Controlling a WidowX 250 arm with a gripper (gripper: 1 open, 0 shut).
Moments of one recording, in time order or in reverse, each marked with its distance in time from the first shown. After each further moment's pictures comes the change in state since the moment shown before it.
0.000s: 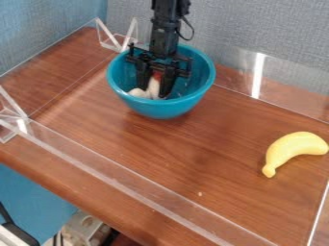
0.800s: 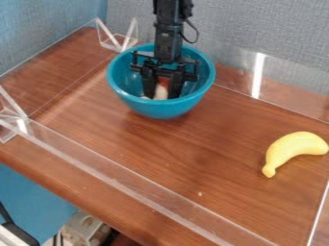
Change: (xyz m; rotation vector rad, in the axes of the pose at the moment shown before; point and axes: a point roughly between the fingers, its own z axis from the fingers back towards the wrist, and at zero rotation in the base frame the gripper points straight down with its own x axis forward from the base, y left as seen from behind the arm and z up) arm -0.013 -0.018 0.003 -0.085 0.001 0.048
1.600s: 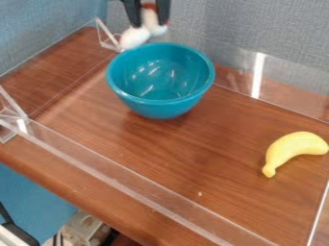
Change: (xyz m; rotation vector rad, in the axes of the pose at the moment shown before) arm -0.019 0.033 0.115 -0.189 -0.156 0.219
